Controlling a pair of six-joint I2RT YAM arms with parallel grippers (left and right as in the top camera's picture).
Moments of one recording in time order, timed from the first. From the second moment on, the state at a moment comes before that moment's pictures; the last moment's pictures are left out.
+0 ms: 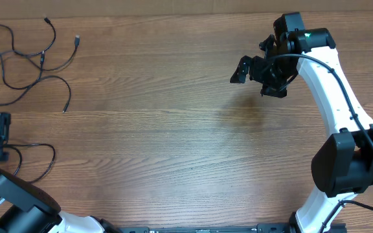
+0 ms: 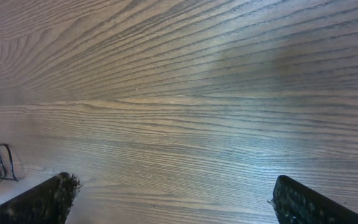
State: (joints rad) left arm 0.84 1.74 1.43 -0.94 0.06 -0.77; right arm 0.13 1.93 1.77 -1.24 -0.40 0.33
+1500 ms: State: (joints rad) left arm 0.76 2.00 1.59 -1.14 -0.33 -0.68; right arm 0.13 1.93 1.76 -1.23 -0.41 0.33
